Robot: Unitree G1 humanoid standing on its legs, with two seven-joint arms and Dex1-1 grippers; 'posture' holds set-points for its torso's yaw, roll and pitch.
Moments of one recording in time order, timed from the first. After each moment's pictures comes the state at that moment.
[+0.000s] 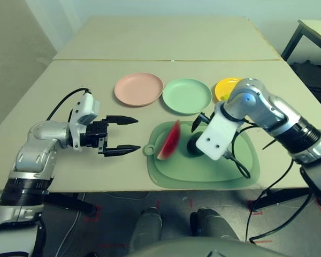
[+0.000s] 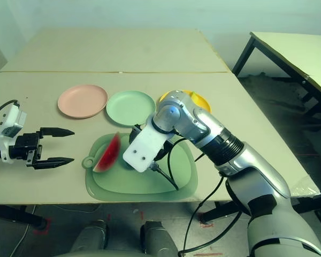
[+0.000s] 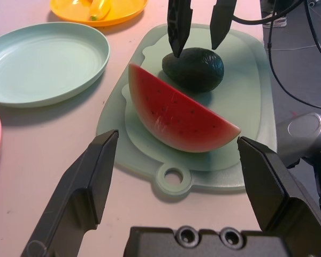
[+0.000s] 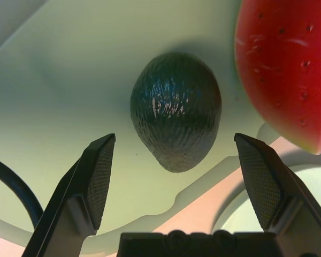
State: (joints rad) left arm -0.27 0.84 0.09 0.04 -0.47 0.21 -1.40; right arm -0.95 -0.63 0.69 0.09 -0.32 -0.25 1.59
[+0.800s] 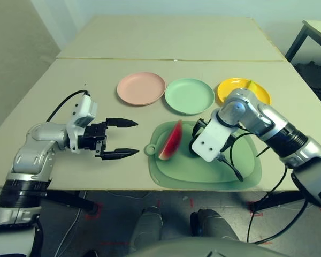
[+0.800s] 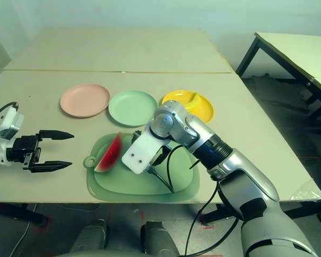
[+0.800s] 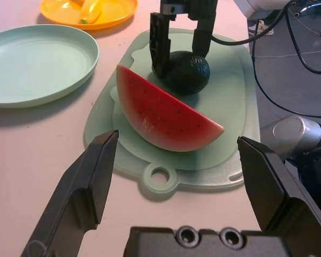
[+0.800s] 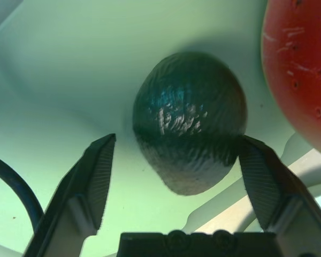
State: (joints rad) left arm -0.27 0.84 0.09 0.04 -0.51 0.20 -1.44; right arm -0.91 -0.57 0.70 0.16 -0.39 -0.27 1.59
